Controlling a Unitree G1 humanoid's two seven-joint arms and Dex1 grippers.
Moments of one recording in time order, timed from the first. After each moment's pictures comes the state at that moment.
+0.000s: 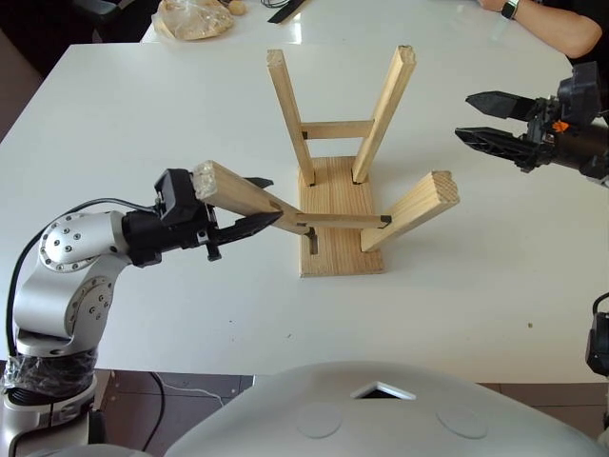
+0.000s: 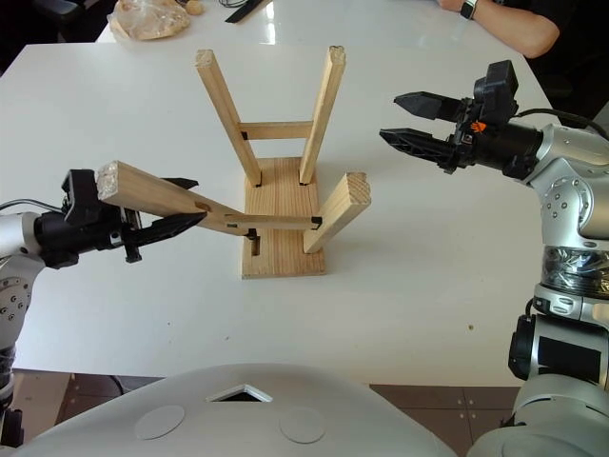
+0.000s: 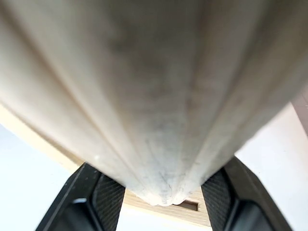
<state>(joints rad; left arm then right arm) 0.11 0.74 0.20 -0.54 -0.69 0.31 -1.07 -0.39 -0.79 -0.20 0.04 0.65 0.51 1.24</state>
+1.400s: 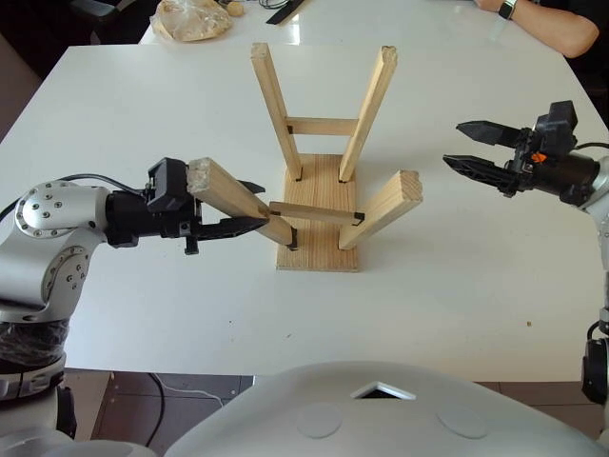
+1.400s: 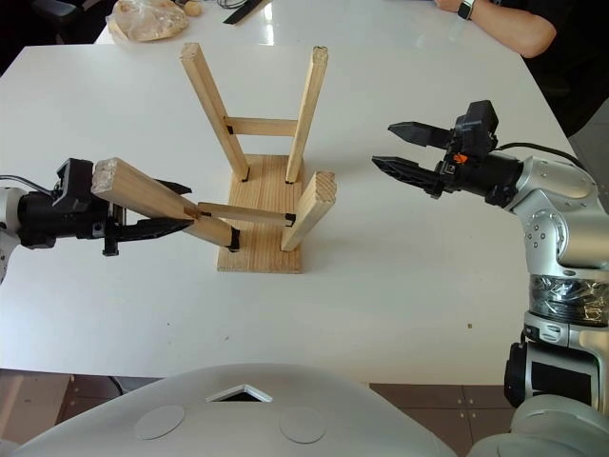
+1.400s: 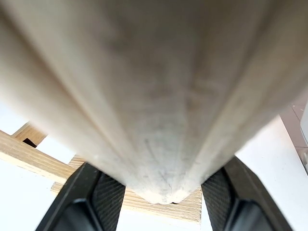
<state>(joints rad) -0.03 0.92 0.15 -0.36 -0.70 0.31 -1.23 -0.24 -0.75 -0.20 -0.04 0.61 0.42 1.17</state>
